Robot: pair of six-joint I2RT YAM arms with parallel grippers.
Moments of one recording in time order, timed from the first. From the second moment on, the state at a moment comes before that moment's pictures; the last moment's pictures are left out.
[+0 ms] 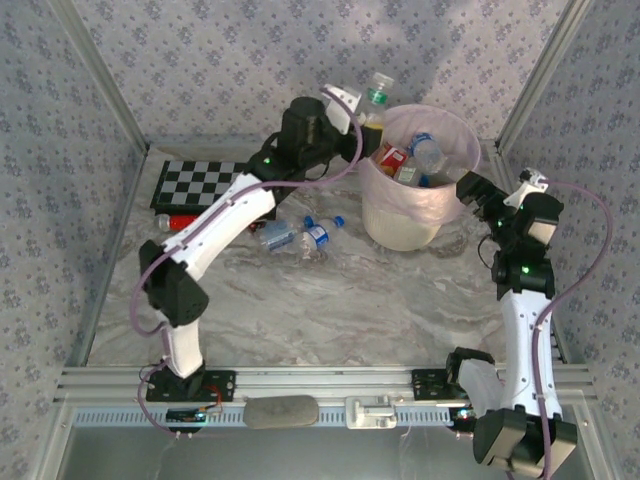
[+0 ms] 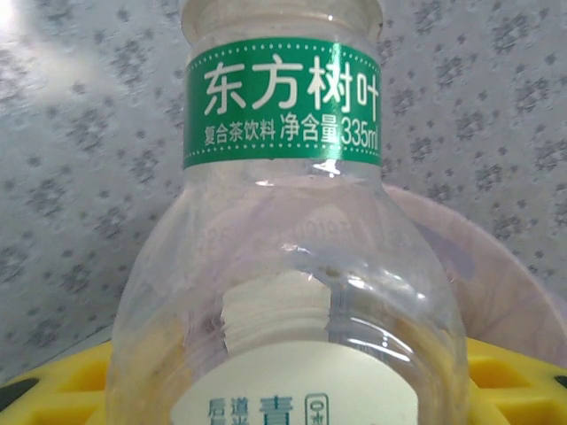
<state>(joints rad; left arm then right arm) -0.74 1.91 2.03 -0.26 0.15 -0.13 -0.23 0.87 0.88 -0.20 -0.30 0.54</state>
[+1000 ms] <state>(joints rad) -0.78 2.42 2.78 -0.70 0.32 -0.15 -0.26 0.89 0.88 -0.13 -0.45 0.59</state>
